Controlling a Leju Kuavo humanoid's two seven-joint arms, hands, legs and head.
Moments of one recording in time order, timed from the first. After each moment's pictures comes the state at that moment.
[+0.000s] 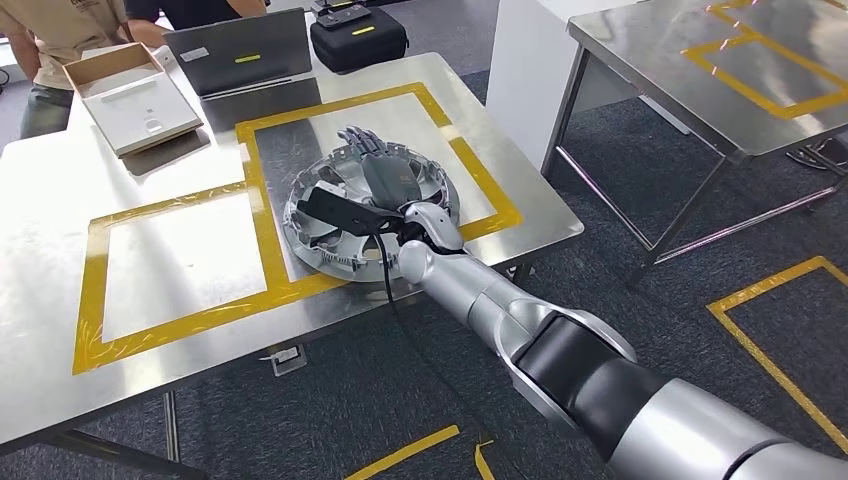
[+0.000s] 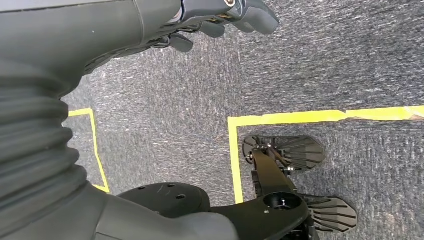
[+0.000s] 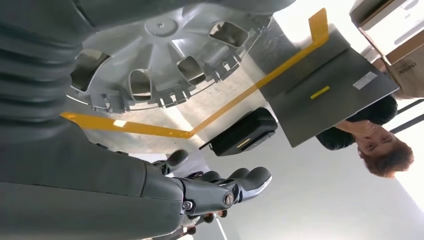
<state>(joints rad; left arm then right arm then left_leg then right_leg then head) -0.14 -0.10 0.89 -0.19 -0.99 0.10 0.02 -0.80 0.01 0.48 -0.58 0.66 -0.09 -0.09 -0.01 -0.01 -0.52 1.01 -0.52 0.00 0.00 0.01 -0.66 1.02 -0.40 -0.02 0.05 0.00</state>
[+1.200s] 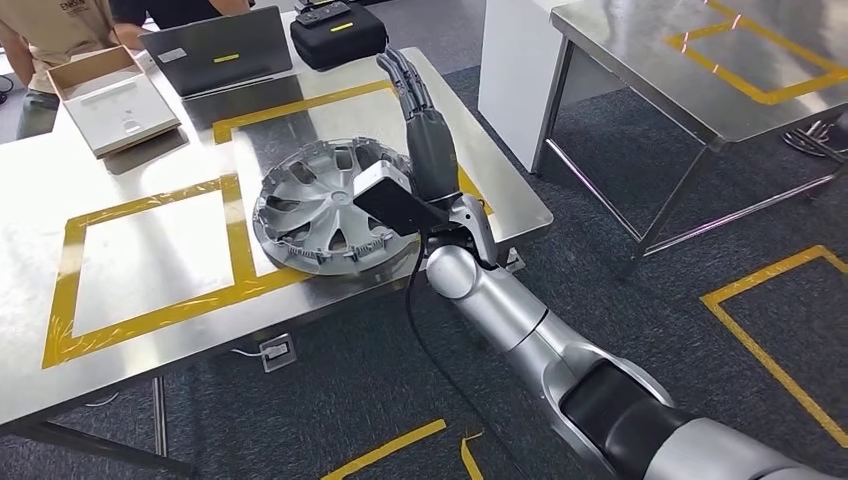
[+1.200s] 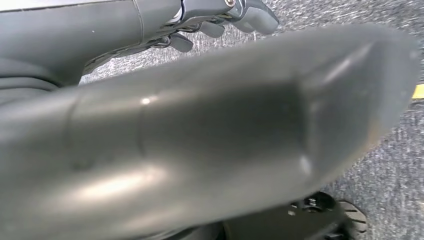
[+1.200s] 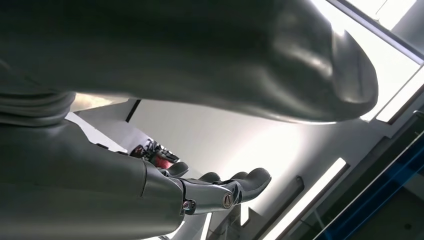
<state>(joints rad) -0.12 -0.10 0.90 -0.18 -0.99 0.12 0.03 -0.57 -0.07 0.38 -1.27 0.54 -0.20 -0.16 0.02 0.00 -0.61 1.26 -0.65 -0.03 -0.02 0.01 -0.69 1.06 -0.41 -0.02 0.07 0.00</state>
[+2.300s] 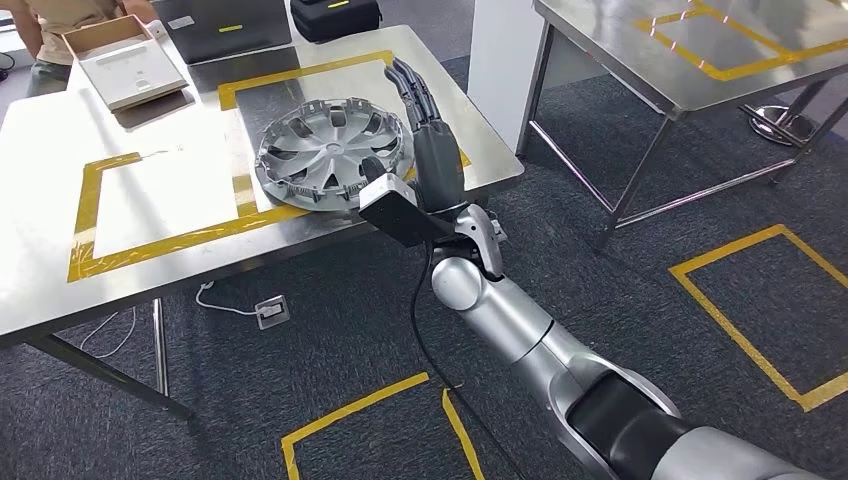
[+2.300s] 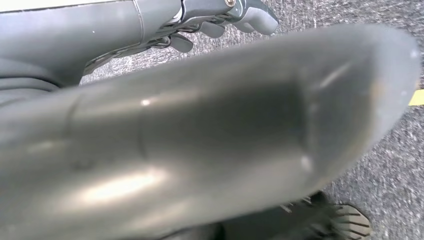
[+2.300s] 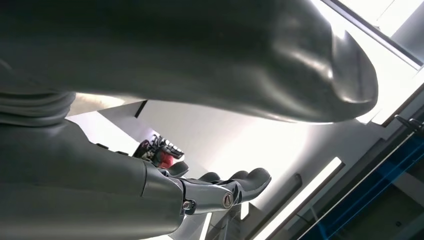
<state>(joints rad) -0.12 -0.10 0.90 -0.18 -1.00 0.11 0.02 -0.52 -0.08 0.37 -1.31 0.57 -0.21 -0.14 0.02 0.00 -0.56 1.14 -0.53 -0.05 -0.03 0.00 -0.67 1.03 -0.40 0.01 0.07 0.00</state>
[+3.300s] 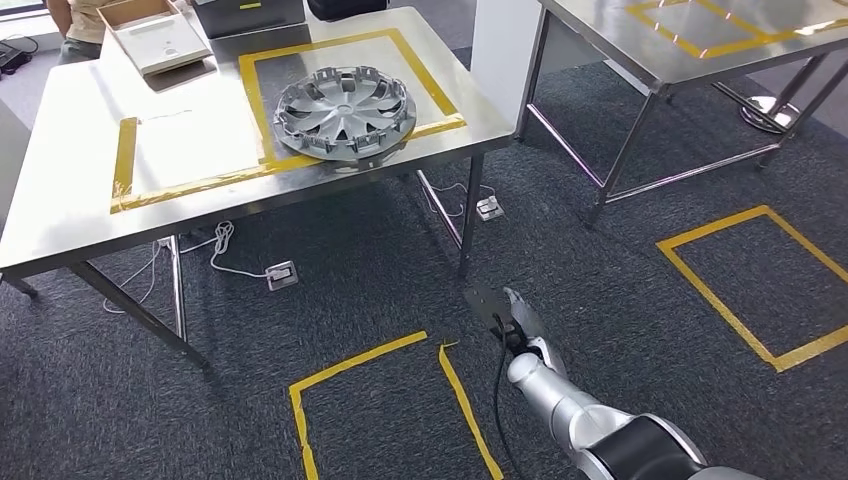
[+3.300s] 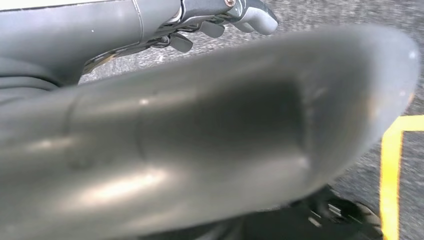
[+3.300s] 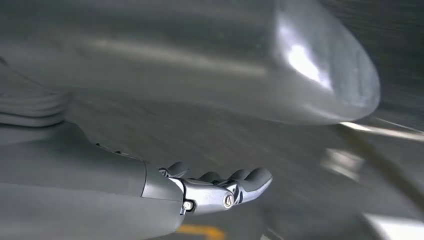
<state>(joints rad) -0.09 -0.10 0.92 -0.18 -1.00 0.12 0.02 -0.31 -0.08 0.07 -0.35 0.40 -0.09 -0.01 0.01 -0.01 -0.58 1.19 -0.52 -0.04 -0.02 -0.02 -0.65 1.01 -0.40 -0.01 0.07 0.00</state>
